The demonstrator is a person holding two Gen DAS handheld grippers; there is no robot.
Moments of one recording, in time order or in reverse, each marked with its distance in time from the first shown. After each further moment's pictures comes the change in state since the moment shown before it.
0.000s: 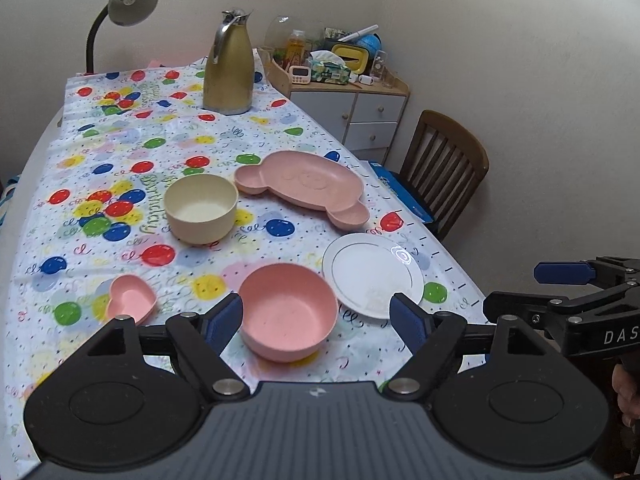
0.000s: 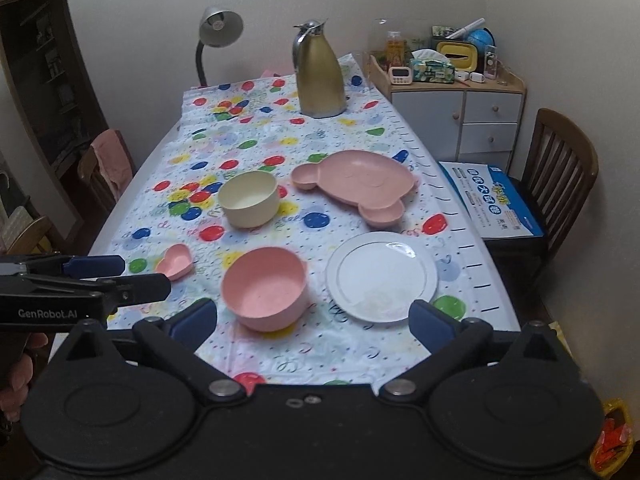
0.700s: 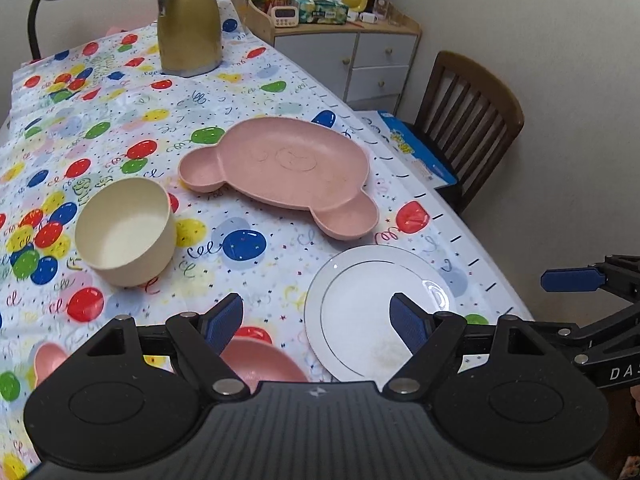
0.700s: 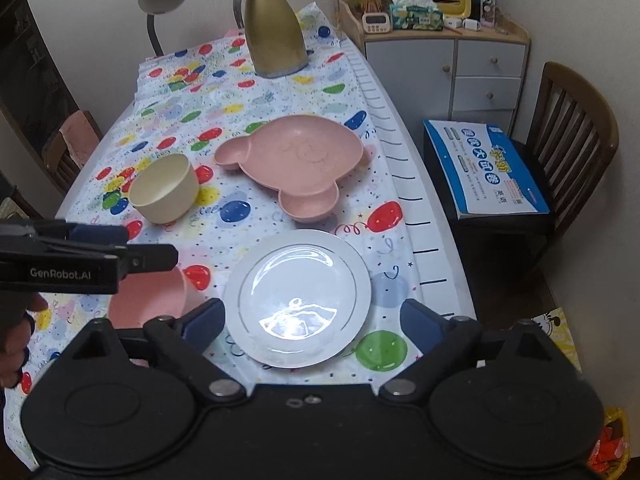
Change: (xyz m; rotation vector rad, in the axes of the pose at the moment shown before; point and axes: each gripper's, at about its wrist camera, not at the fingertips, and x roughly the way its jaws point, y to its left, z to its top) left arm 0.167 -0.040 0.067 0.067 0.186 0.061; right arm 0.114 -0.114 0.038 0.021 0.163 0.040
